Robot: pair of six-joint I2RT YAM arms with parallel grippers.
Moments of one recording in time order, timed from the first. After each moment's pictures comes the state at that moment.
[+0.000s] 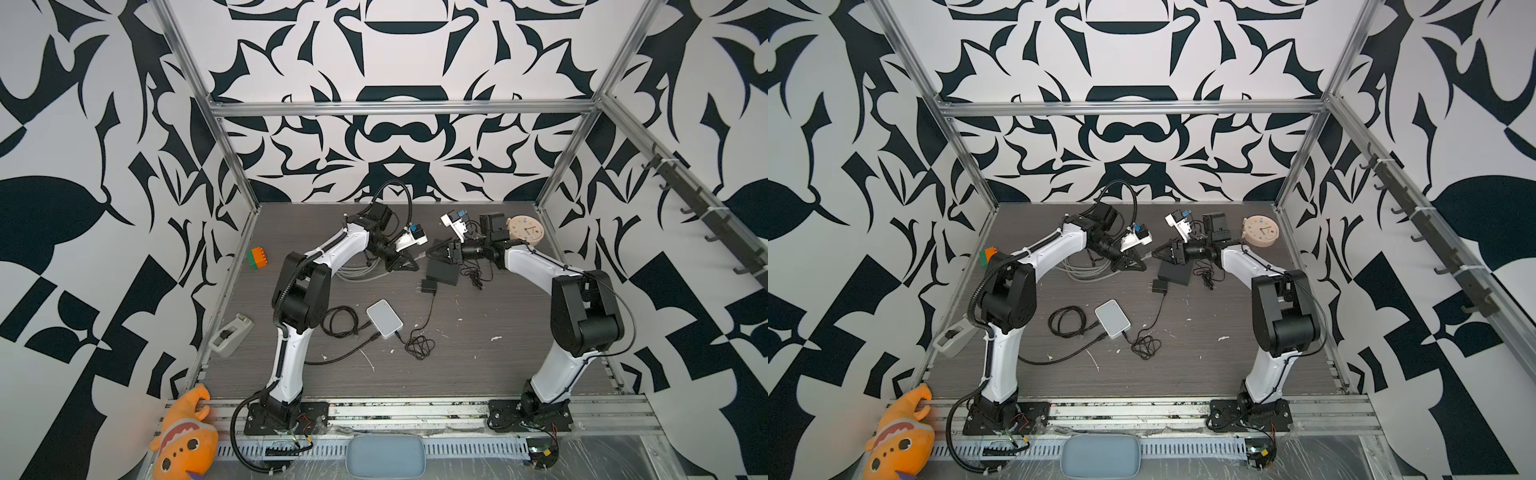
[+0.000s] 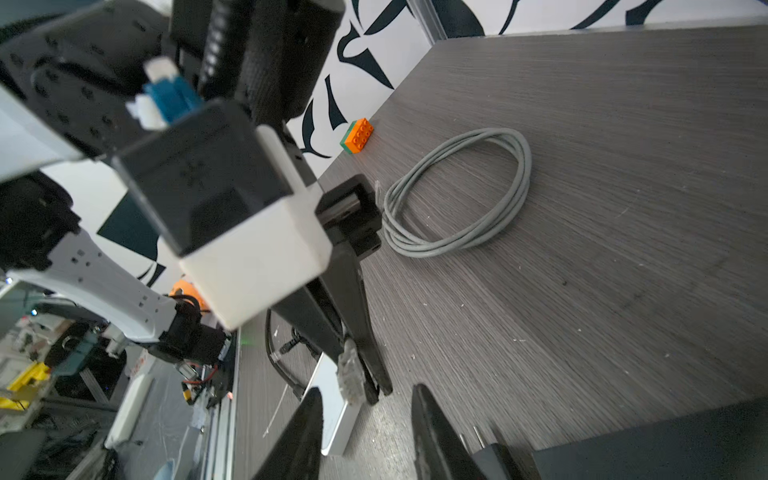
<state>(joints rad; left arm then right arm) -0.52 2.14 1.79 -0.83 0.88 0.71 0.19 1.78 1.19 -0.11 -1.13 0.08</state>
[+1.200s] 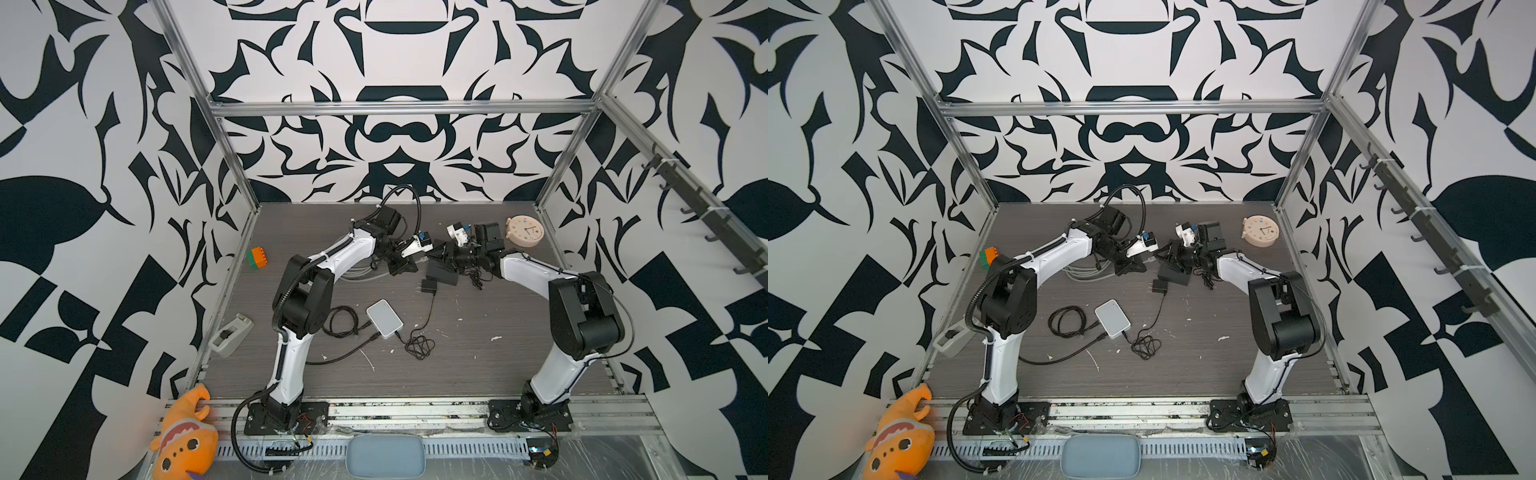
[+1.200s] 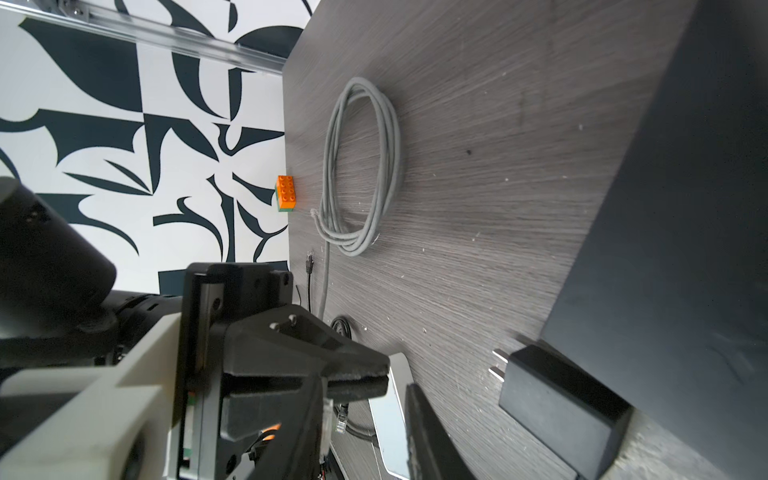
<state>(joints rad) -0.59 2.11 1.73 -0.73 0.59 0.71 0.23 1.75 1.07 -0.04 -0.85 0.79</state>
